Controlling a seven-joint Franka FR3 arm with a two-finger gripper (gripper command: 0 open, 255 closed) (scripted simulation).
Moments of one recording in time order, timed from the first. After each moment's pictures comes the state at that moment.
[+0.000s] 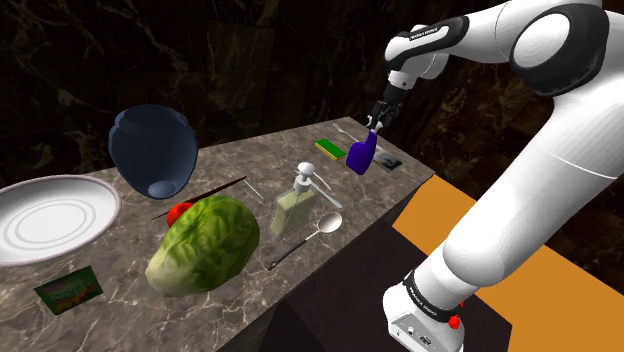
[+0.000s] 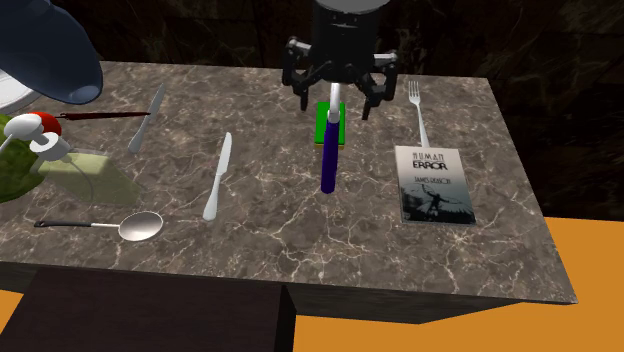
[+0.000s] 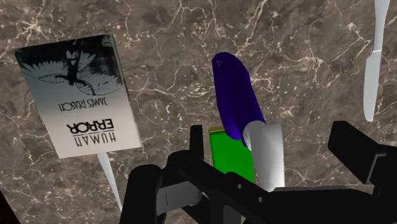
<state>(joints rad) -0.13 0.05 -0.52 -2.01 0.04 2.02 -0.55</state>
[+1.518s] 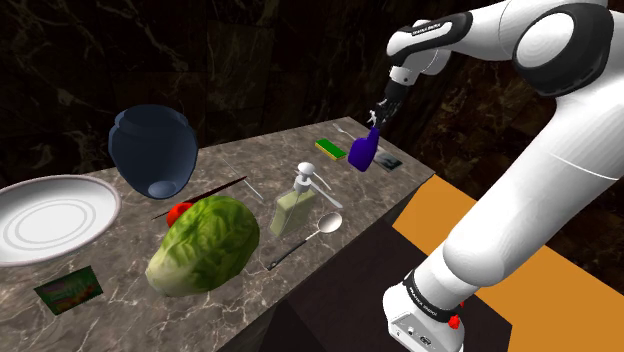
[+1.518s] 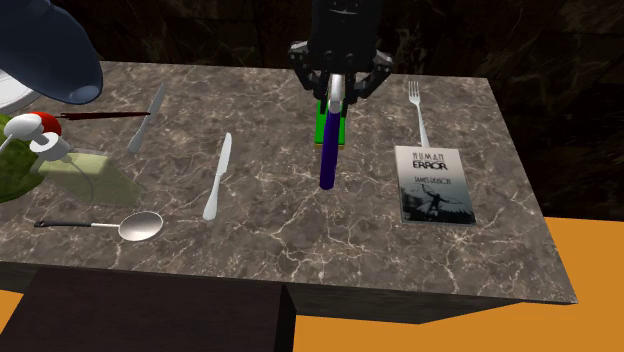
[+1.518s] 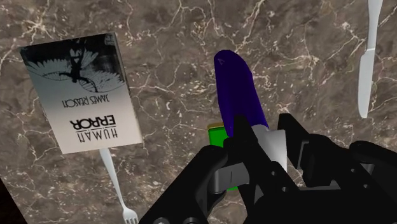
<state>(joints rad) -0.13 0.04 -0.52 -1.99 0.03 1.99 -0.54</state>
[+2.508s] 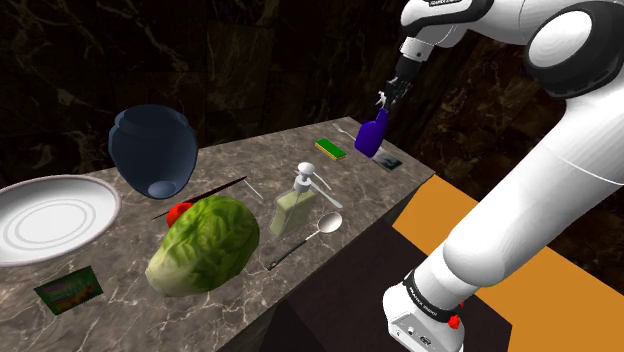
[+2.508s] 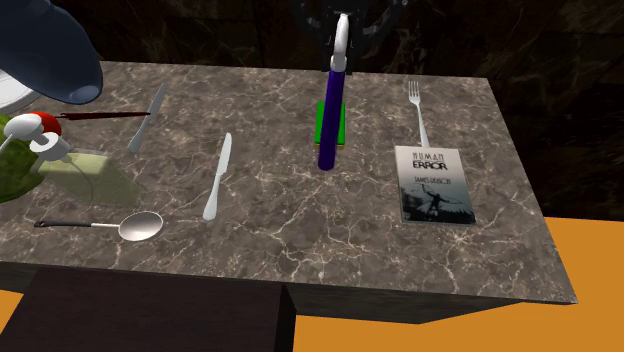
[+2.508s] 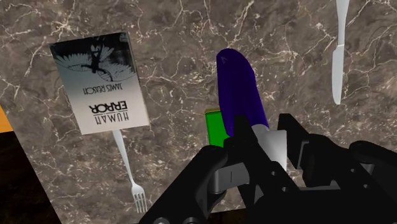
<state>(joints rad) -0.13 0.00 -0.51 -1.83 0.01 1.80 -0.52</state>
